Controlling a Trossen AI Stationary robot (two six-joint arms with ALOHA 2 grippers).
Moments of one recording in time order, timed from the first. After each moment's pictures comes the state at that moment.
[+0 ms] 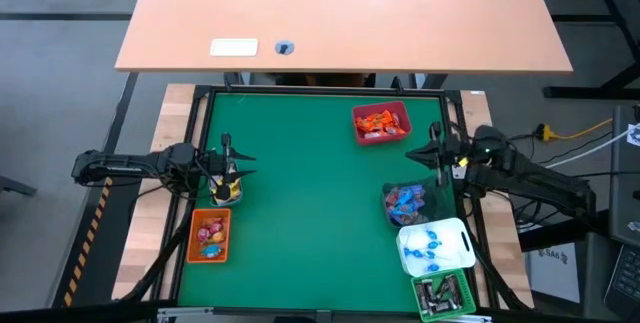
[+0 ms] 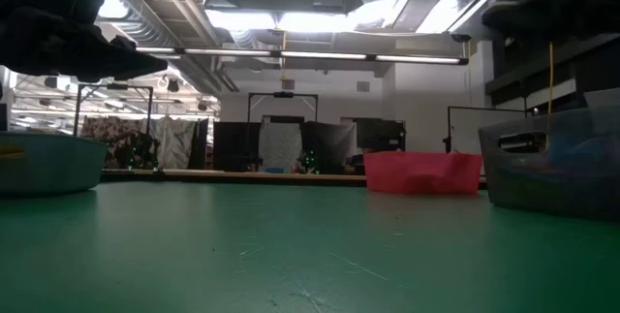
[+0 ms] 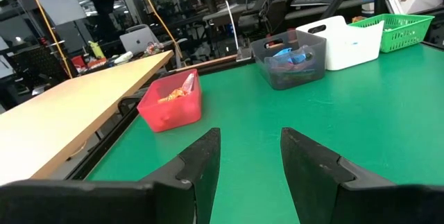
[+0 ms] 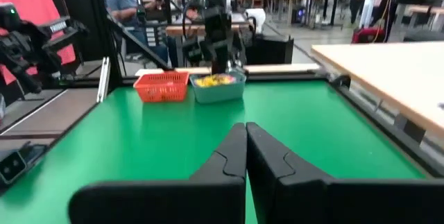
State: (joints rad) left arm 0.03 0.11 0.01 0.03 -0.09 0.25; right arm -0.34 0.25 0.30 -0.11 -0.38 0.00
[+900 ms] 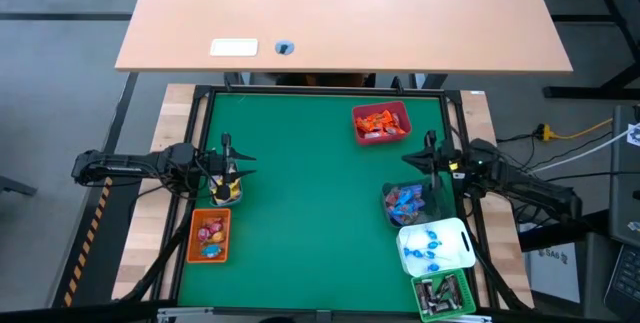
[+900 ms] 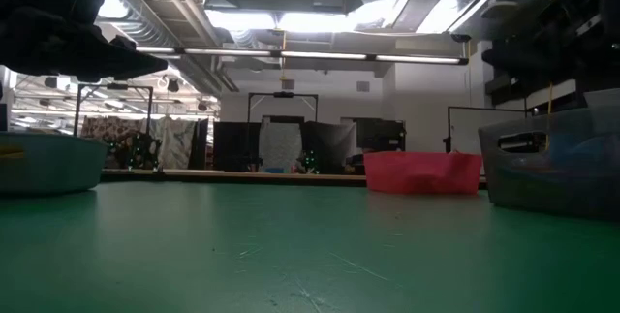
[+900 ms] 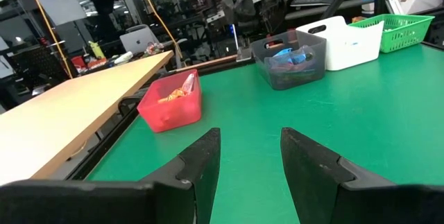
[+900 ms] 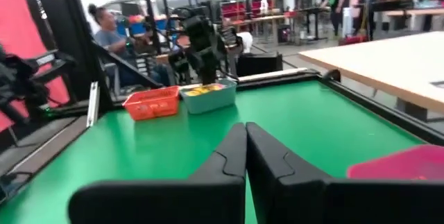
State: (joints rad) left arm 0.03 0.11 0.01 0.03 -0.09 0.25; right arm -0.34 0.02 0.01 0.07 -0.32 0.14
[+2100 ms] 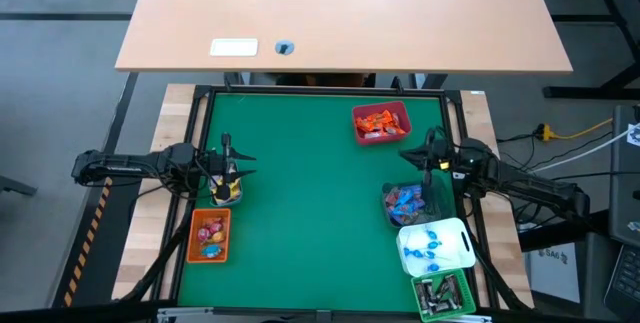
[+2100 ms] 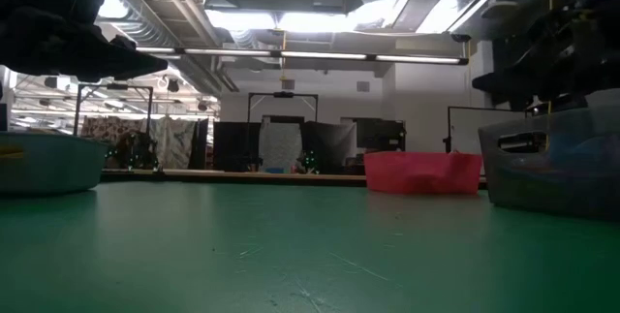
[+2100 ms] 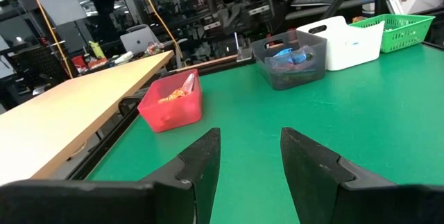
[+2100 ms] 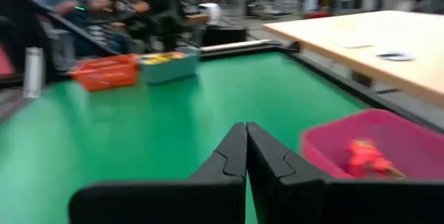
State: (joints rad) left arm 0.03 0.11 0.01 0.03 -0.09 0.25; right arm -0.34 0.14 0.01 0.05 -0.19 0.05
